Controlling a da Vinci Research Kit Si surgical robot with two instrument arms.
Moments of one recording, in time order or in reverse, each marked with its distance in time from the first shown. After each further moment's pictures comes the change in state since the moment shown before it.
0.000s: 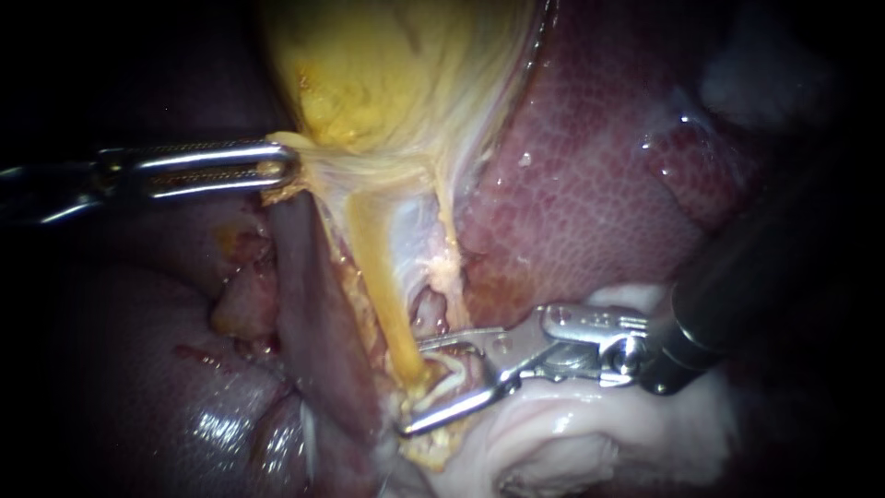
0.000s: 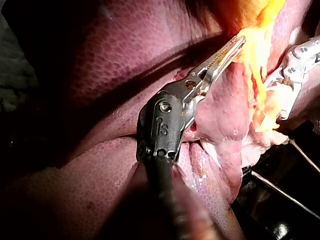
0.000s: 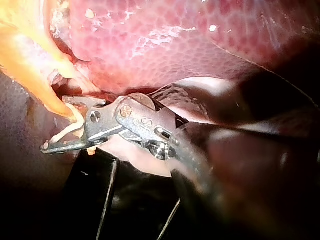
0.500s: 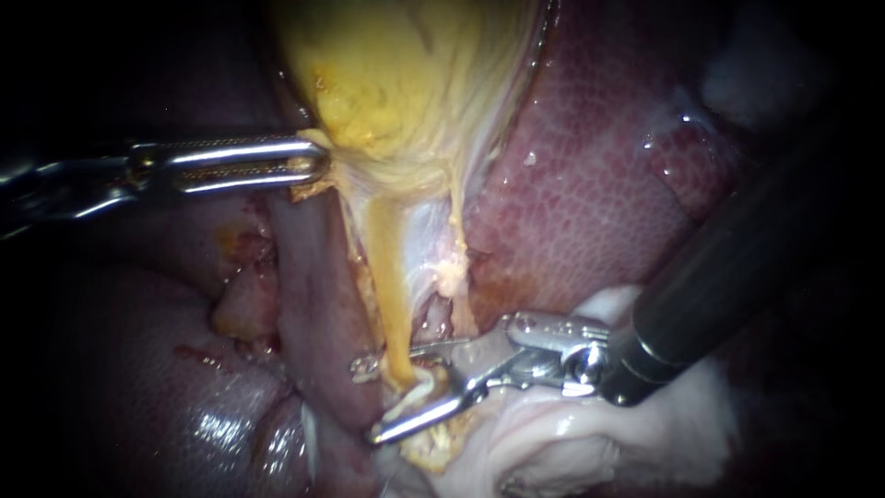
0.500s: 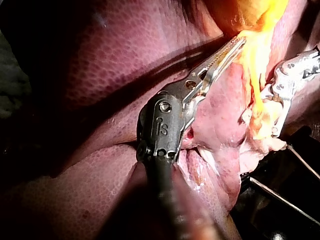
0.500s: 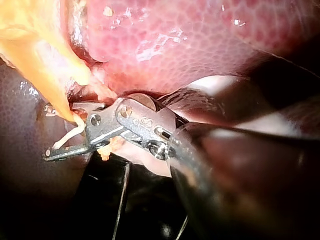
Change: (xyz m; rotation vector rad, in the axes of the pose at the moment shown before) right arm -0.002 0.001 0.003 0.047 -0.020 0.016; left arm 0.000 0.001 0.002 0.013 0.000 0.000
